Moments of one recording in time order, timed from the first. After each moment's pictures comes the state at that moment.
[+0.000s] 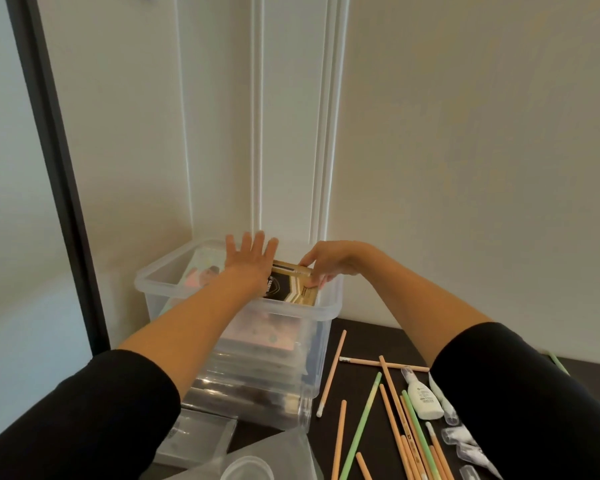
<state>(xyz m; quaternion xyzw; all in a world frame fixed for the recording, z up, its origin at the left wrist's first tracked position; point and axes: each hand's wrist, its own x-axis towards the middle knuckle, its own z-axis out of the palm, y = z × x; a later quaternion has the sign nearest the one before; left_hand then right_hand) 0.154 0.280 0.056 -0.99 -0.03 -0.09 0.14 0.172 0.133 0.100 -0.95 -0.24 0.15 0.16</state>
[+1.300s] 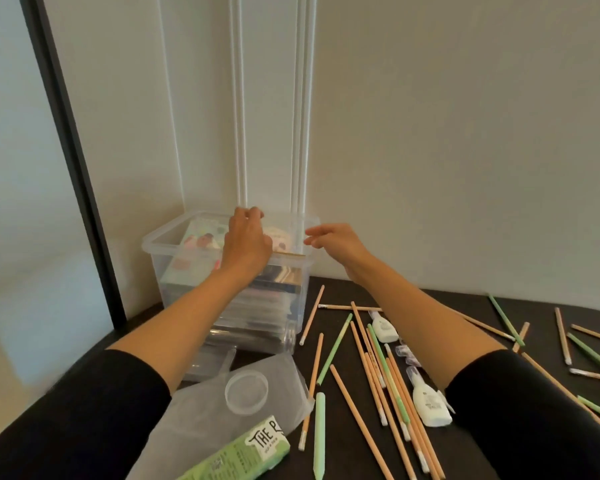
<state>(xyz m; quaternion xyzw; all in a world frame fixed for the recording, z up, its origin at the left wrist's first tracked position) 0.077 0.249 0.052 -0.91 0.00 -0.31 -0.28 0.089 0.093 0.064 -0.83 -0.12 -0.03 0.55</state>
